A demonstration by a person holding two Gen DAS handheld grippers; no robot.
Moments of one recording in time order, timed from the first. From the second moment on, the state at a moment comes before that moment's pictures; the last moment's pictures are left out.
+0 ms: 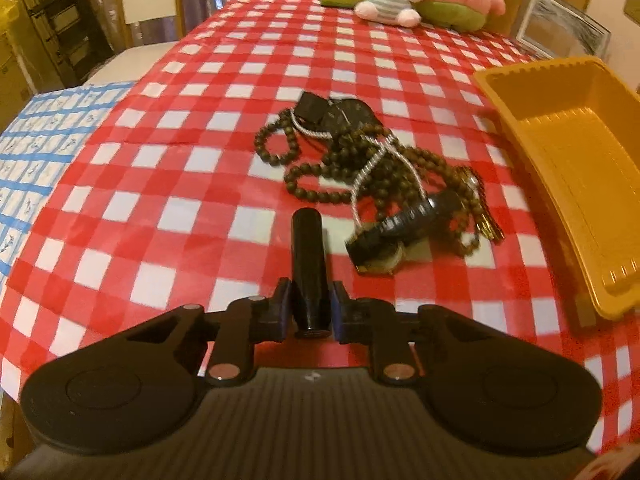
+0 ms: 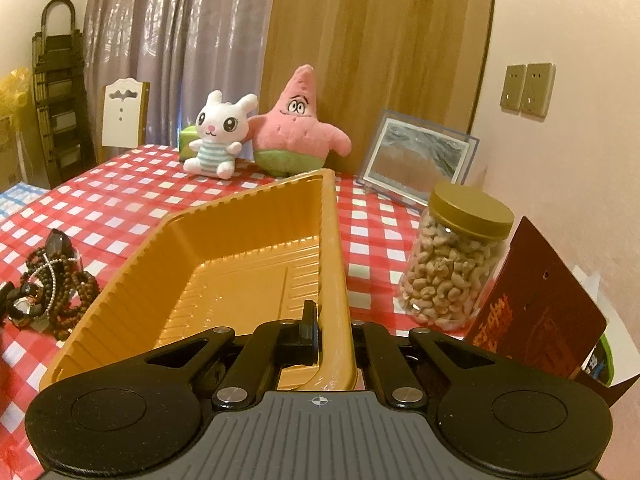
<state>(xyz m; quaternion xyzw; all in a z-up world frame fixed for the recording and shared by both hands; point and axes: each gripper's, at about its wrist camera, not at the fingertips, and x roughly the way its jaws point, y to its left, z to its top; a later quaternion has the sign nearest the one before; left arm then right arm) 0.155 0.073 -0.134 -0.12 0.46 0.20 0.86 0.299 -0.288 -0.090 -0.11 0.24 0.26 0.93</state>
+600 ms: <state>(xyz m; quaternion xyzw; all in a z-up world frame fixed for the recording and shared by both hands) 0.149 0.070 -0.132 -0.14 0.45 0.19 0.86 0.299 -0.287 -0.093 -0.11 0.25 0.26 0.93</state>
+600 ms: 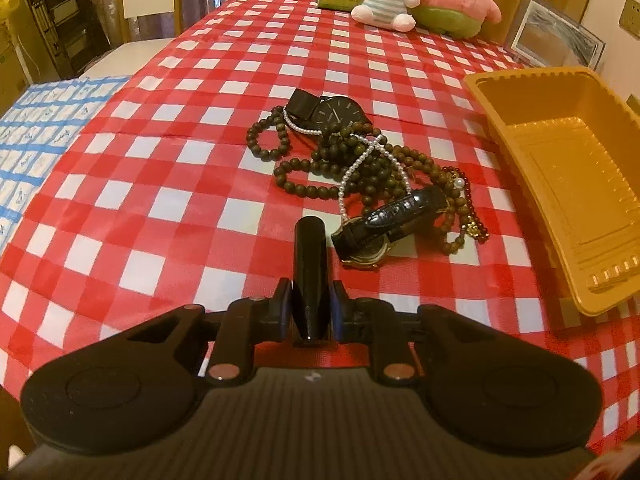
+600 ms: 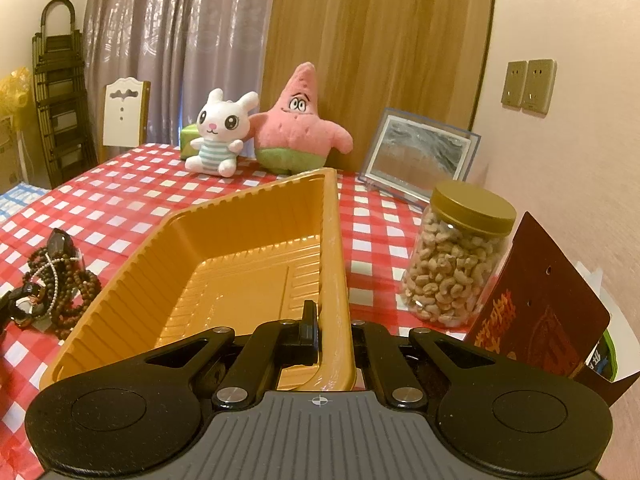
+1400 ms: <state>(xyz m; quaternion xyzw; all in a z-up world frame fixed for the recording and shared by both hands) 0.220 -0.035 -0.082 -0.16 0.38 0.03 0.91 0.295 -0.280 -0.089 -0.12 0.25 0.28 0.92</state>
